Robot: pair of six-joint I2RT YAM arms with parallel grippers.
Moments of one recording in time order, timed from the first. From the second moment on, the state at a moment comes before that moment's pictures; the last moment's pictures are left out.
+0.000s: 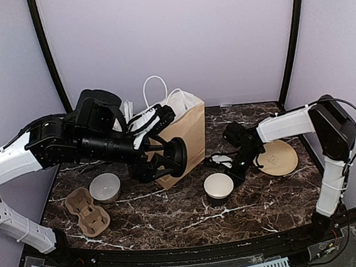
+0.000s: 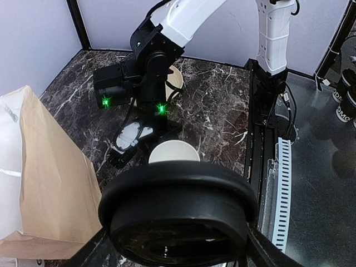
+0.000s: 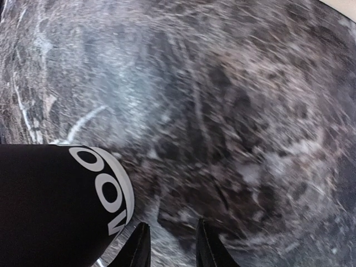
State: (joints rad) left arm -1.12 1.29 1.34 -0.61 0.13 0.08; right arm 0.62 1.85 1.12 -0.68 -0.48 -0.50
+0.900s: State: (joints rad) left arm -1.16 1.69 1.73 -1.03 0.20 0.16; right arm 0.68 1.87 1.24 -0.76 -0.47 -0.48
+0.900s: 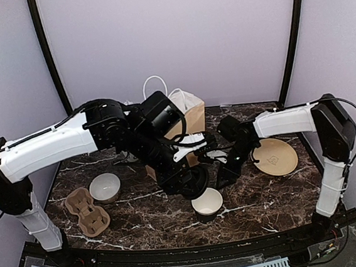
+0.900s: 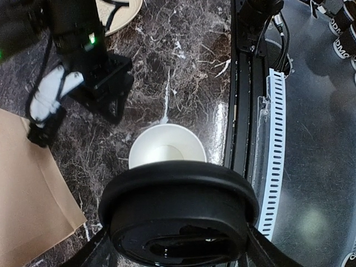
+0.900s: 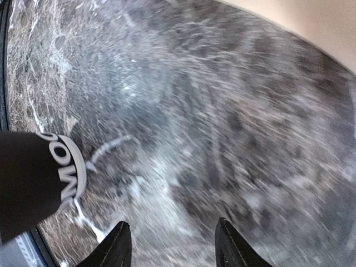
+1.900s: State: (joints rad) left arm -1.19 2.03 1.96 -1.18 0.14 0.20; right arm 0.40 1.67 1.16 -0.74 -0.55 -0.51
